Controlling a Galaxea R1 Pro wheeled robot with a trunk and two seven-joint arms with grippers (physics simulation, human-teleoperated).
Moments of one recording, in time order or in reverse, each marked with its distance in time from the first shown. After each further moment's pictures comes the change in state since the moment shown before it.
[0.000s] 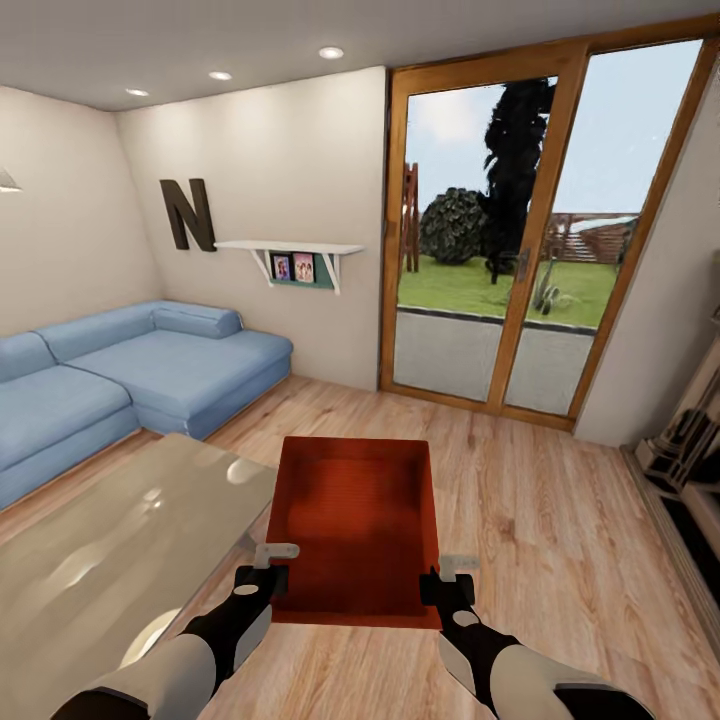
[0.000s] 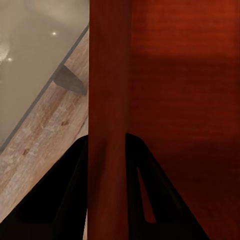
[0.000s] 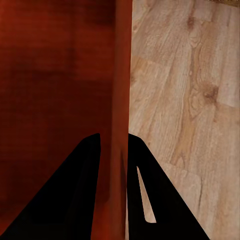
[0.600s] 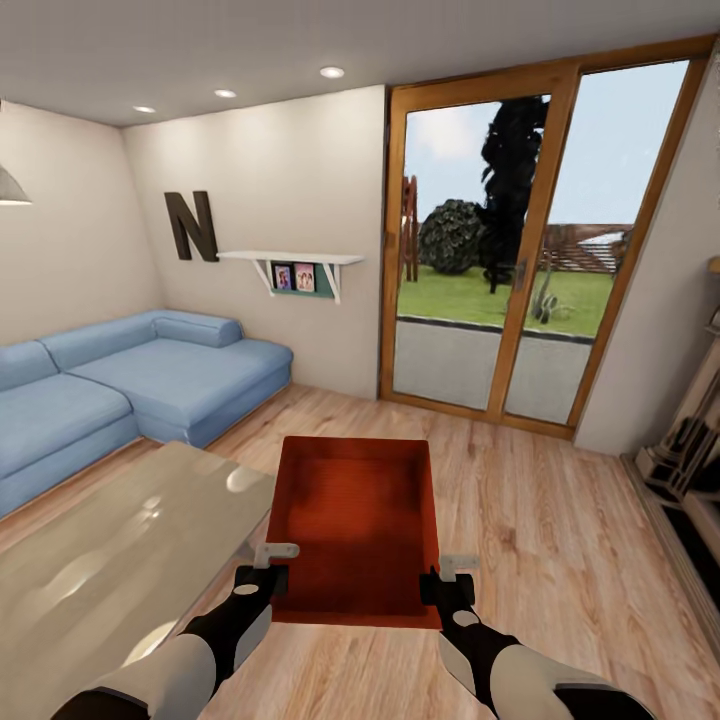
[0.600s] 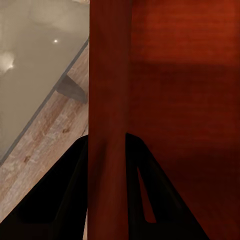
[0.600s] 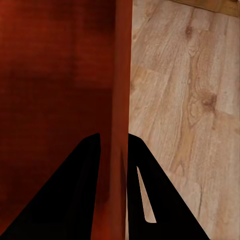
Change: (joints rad) left arm 0.000 0.000 -0.001 -0.002 0.001 0.000 0.001; right arm 0.000 0.000 -0.002 -0.001 0.003 0.000 0.000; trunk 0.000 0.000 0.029
